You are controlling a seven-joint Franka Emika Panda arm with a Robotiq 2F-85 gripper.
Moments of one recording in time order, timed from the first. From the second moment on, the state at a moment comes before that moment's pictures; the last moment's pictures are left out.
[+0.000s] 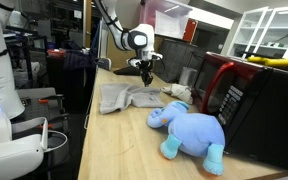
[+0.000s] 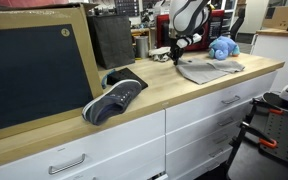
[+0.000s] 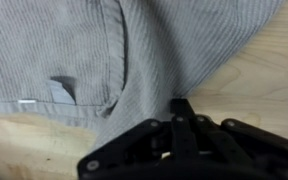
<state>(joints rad) 0.02 0.43 -0.18 -2.00 -0.17 2.59 0.24</state>
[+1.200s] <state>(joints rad) -0.02 0.33 -0.12 -2.08 -0.10 2.31 0.23</state>
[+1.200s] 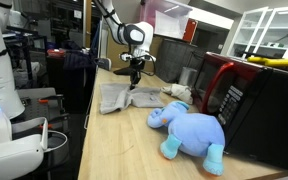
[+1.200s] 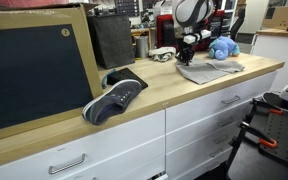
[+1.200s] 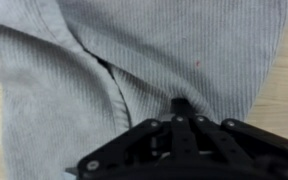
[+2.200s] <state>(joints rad) -0.01 0.29 -0.02 -2.26 -0.10 2.76 0.07</state>
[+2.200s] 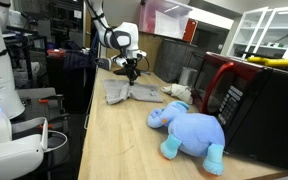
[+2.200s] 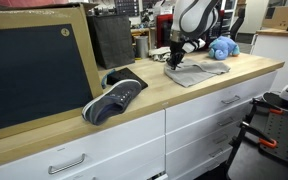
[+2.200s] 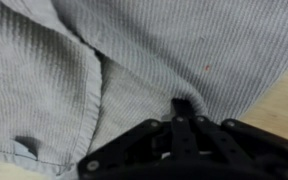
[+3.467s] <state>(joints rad) -0.15 0.20 -0.04 -2.34 -0.03 2.65 -0.38</state>
